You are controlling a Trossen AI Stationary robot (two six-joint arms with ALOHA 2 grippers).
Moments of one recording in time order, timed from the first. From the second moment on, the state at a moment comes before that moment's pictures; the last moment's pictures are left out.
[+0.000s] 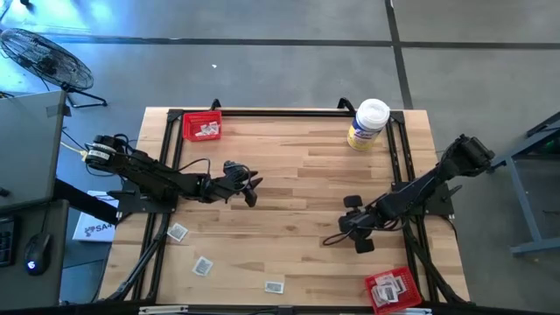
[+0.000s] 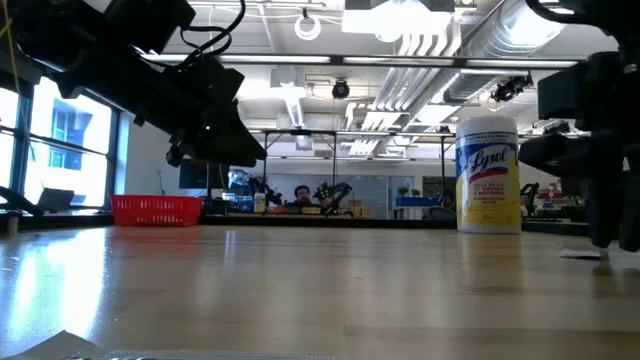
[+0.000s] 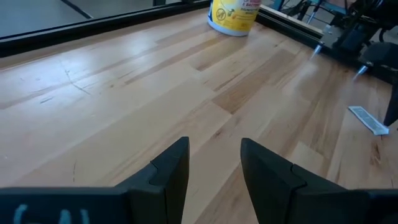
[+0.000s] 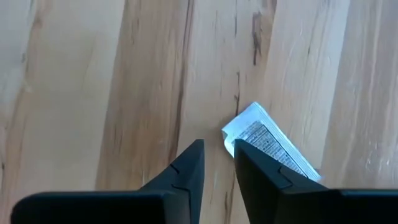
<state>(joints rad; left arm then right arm) -0.16 1.43 0.46 0.53 -0.65 -0.55 0.51 1.41 0.61 -0.42 0.12 0.34</state>
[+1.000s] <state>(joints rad) -0.16 1.43 0.46 0.53 -0.64 -0.56 0.50 1.47 0.61 -0.37 0.11 0.27</state>
